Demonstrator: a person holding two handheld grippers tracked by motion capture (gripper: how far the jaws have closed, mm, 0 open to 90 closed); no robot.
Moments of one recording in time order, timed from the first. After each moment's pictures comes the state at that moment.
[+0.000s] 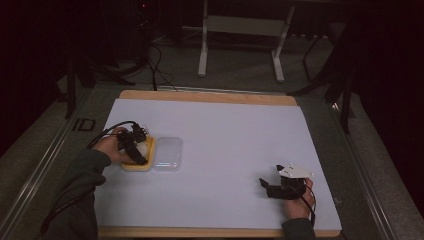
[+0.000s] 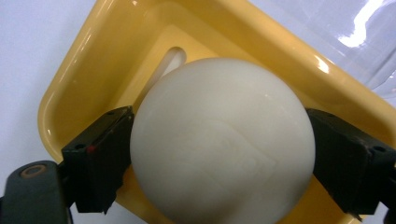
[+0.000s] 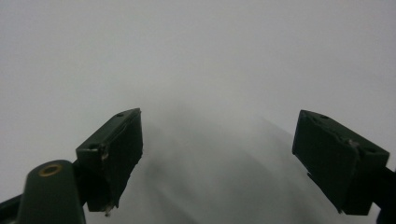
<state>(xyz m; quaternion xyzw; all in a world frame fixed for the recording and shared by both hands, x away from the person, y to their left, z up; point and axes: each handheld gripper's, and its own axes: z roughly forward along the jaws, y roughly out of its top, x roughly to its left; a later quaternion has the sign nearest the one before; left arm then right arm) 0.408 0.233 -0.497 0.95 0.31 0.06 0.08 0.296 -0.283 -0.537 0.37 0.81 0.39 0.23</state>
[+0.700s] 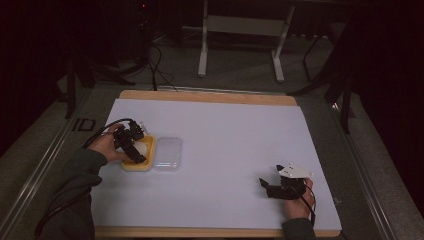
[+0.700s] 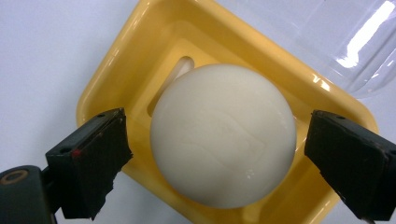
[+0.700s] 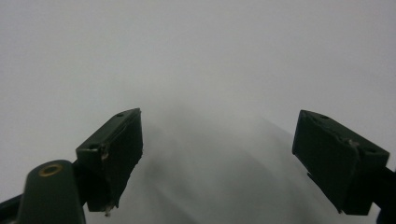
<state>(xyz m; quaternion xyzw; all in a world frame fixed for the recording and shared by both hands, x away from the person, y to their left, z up) 0.401 0.236 -0.479 0.94 0.30 0.08 0.10 0.296 -0.283 -0.537 0.37 0.81 0.39 0.23</state>
